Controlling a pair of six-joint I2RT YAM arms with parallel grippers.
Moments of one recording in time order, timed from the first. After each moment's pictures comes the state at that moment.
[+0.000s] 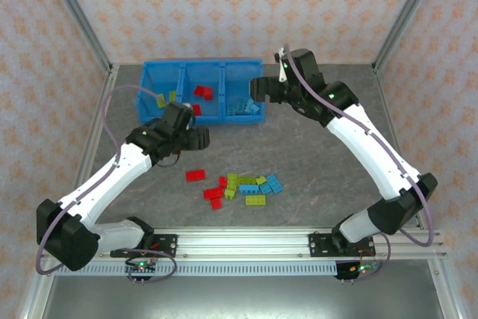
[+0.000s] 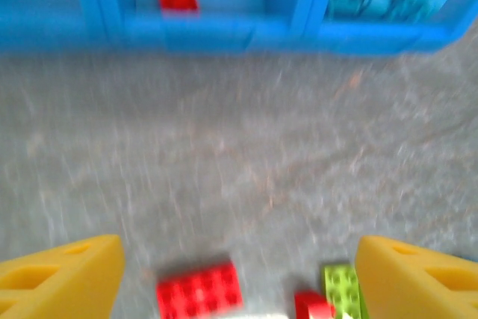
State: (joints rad) left arm -0.49 1.21 1.04 -0.81 -0.15 -0.57; right arm 0.60 1.47 1.67 -0.86 0.09 0.35
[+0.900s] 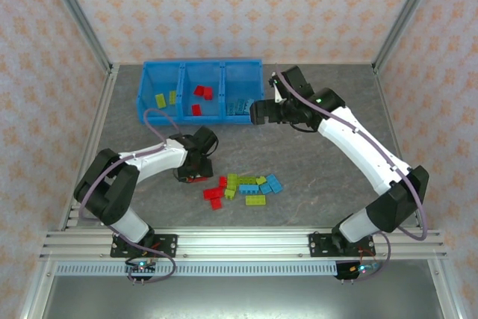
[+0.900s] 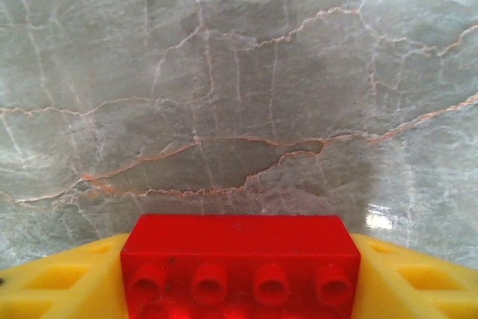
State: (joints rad) left arm -0.54 1.59 0.88 -0.74 -0.09 -0.79; right arm 0.60 1.50 1.55 -0.96 0.01 0.38
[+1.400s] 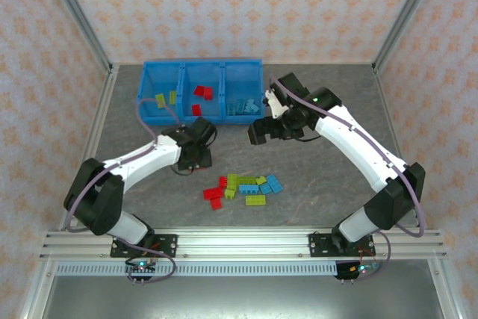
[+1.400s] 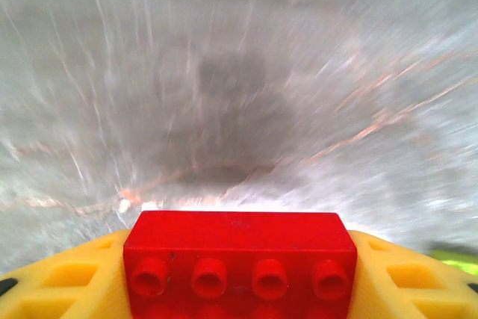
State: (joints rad) left arm -0.53 1.49 1.01 -0.82 -0.17 -0.74; right arm 0.60 1.52 1.55 -1.19 -0.25 0.31
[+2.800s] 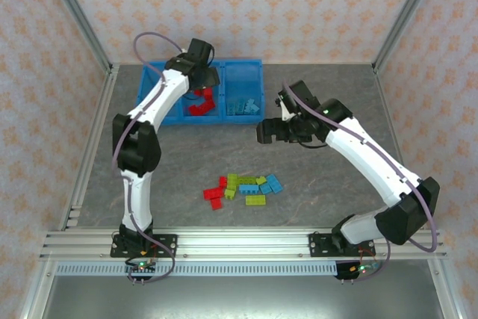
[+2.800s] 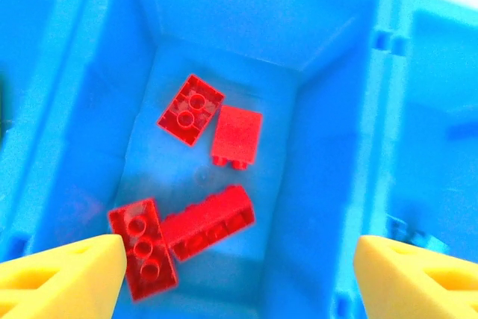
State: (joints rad) left arm -0.28 2.05 1.97 -0.86 -0.18 -0.58; right arm 0.60 1.39 1.41 -1.08 -0.09 0.45
